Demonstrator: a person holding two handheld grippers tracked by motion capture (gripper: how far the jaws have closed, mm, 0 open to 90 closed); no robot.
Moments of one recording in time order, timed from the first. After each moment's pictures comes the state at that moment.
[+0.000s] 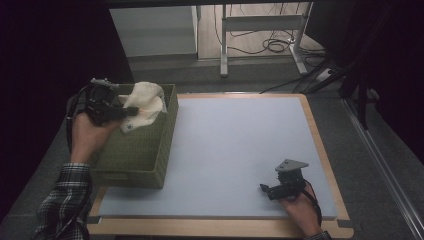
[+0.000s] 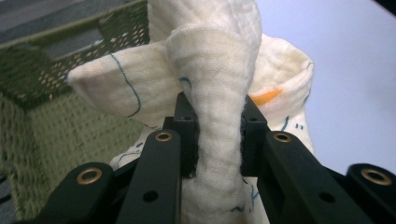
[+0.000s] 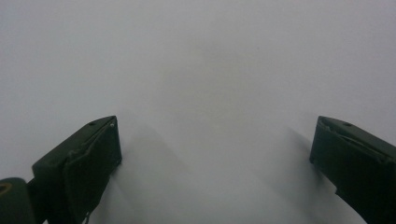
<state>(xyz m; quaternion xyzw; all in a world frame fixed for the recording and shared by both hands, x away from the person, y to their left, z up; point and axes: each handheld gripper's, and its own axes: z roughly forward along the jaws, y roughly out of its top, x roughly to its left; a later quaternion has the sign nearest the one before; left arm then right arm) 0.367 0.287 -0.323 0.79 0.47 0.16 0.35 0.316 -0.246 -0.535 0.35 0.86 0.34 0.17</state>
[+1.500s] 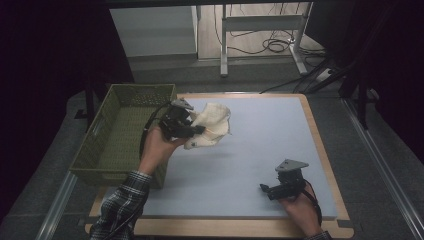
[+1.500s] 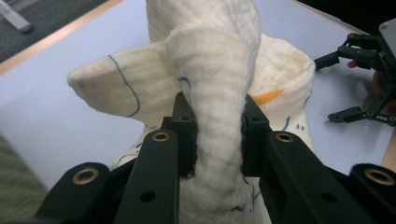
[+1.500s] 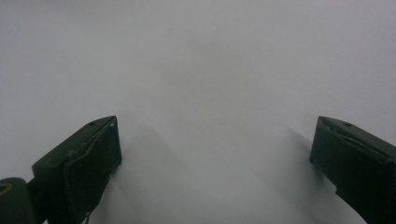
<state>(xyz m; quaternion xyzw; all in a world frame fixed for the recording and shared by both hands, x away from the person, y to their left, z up) 0.379 0.122 -0.383 0.85 0.34 0.10 0.38 0.316 -0.246 -0.535 0.35 0.86 0.34 0.17</state>
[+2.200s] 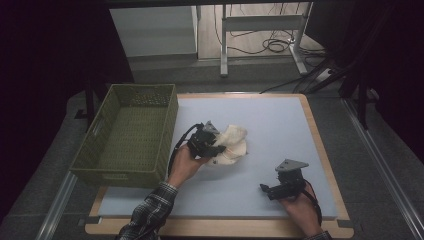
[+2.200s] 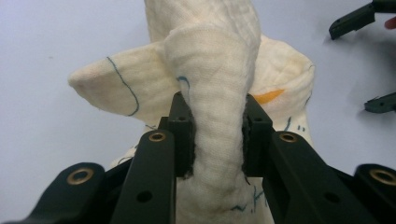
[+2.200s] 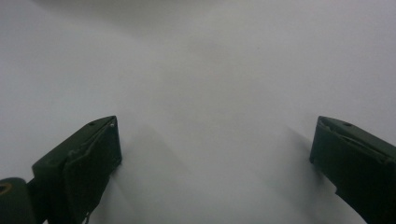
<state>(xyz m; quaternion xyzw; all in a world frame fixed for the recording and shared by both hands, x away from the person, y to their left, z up) 0.383 0.059 -0.471 0.87 0.31 0.09 0.38 0.316 -0.246 -0.534 0.35 0.86 0.34 0.17</state>
